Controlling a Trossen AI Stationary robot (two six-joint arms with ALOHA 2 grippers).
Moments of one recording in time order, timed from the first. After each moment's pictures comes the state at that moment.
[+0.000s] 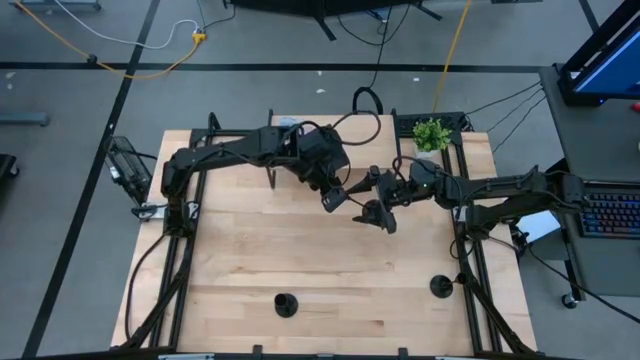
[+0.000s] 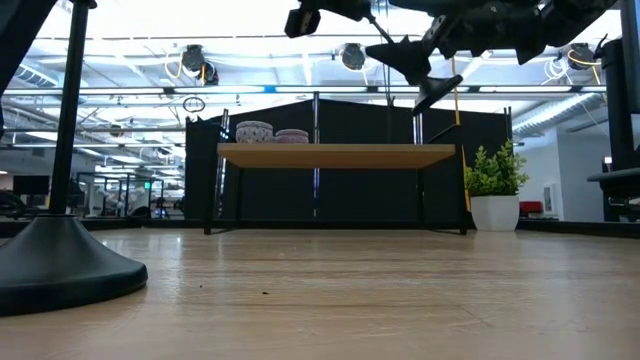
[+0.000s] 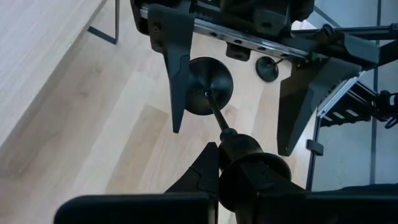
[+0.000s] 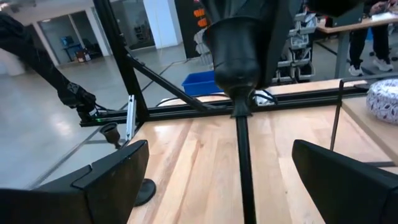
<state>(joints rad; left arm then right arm) 0.12 1.93 2.14 -1.05 0.21 -0.43 -0.15 1.16 0.61 0.48 -0.37 0.17</state>
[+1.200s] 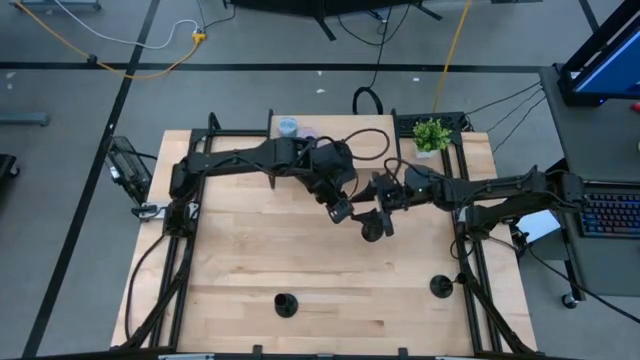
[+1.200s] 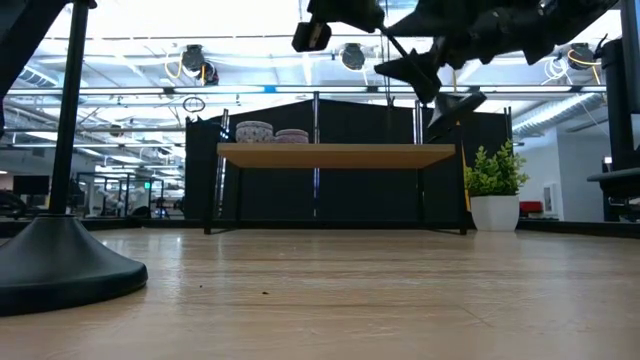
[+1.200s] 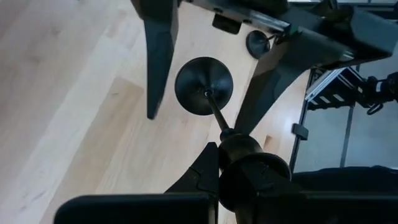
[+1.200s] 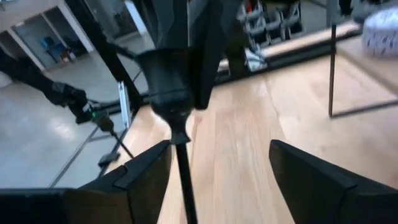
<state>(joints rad) 0.09 1.99 2.13 -1.05 0.30 -0.51 -0.12 1.16 0.61 0.35 -0.29 0.30</state>
